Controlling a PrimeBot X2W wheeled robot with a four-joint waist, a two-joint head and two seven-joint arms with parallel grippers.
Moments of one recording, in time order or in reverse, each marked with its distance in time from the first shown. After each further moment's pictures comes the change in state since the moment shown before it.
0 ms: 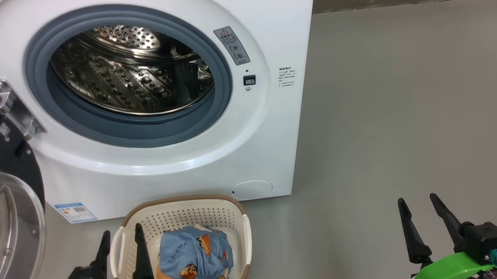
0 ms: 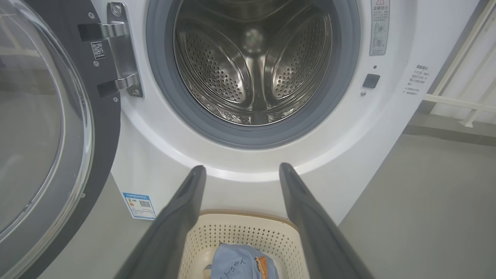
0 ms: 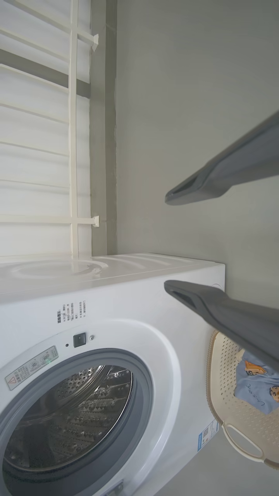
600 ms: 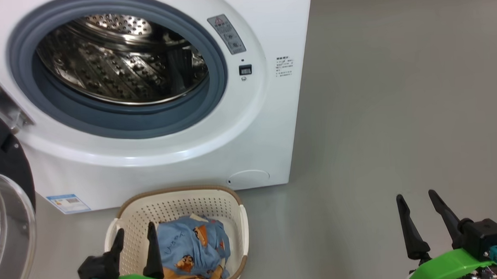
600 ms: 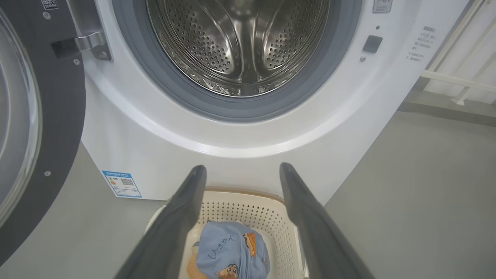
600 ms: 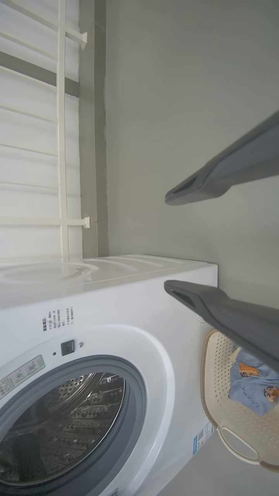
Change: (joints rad) left arm -0.045 -0.002 -0.038 0.062 -0.031 -0.026 0.037; right arm -0.007 0.000 0.005 0.000 0.006 0.000 0.000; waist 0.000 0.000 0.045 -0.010
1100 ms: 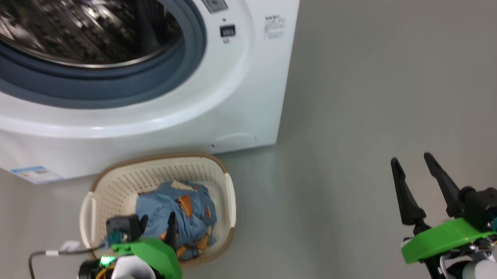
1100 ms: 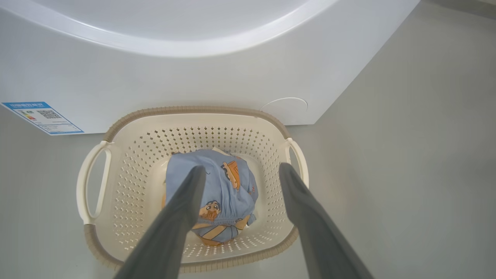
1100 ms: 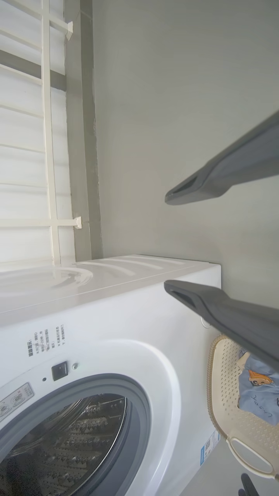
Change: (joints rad) left arm -0.296 -0.028 -0.063 0.474 -0.005 -0.084 0.072; right arm -0.118 -0.004 0.022 -0.016 0.035 0.000 -0.010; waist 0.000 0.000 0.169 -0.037
